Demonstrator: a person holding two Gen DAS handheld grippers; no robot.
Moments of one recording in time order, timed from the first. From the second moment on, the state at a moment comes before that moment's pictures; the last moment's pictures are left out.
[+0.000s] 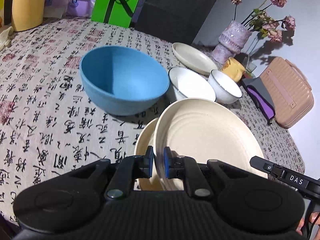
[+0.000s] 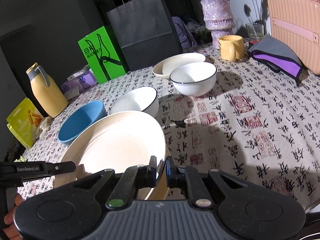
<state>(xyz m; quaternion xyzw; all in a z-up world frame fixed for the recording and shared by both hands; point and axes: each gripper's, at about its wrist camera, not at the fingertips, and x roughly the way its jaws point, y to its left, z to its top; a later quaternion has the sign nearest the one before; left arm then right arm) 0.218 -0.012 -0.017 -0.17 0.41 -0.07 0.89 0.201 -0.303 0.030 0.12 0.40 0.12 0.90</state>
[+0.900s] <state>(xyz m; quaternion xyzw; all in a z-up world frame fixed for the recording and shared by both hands) 0.216 -0.035 -0.039 -0.11 0.41 -0.02 0.90 0.200 -0.270 0.004 -0.01 0.37 0.09 0.92</state>
